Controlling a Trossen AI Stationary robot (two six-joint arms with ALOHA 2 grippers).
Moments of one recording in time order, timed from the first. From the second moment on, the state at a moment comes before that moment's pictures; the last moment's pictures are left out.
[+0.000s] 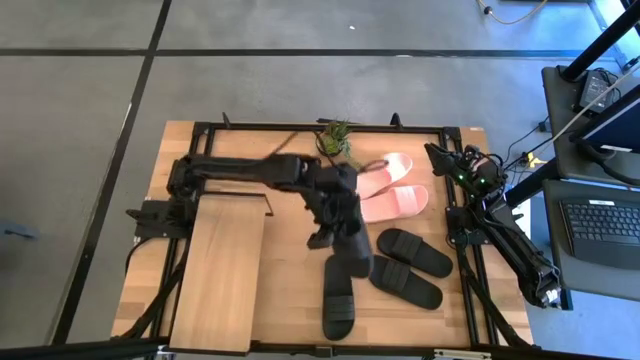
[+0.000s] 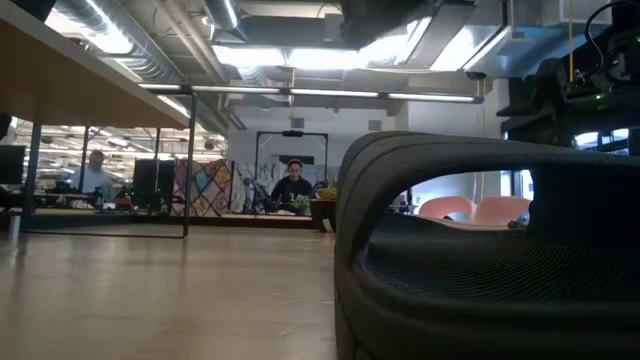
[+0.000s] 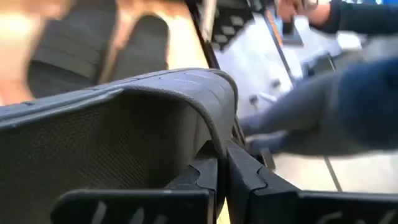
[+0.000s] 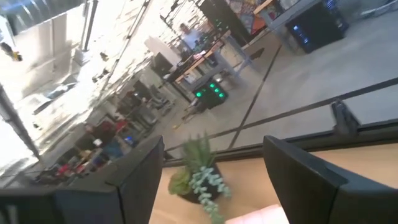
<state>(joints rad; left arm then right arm) -0.03 1.94 2.02 -0.90 0.55 -0.11 -1.06 0.00 0.01 0.05 -0.23 0.78</state>
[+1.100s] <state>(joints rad) -0.03 1.59 2.04 -1.57 0.31 0.32 -1.05 0.00 0.01 0.05 -0.24 0.70</state>
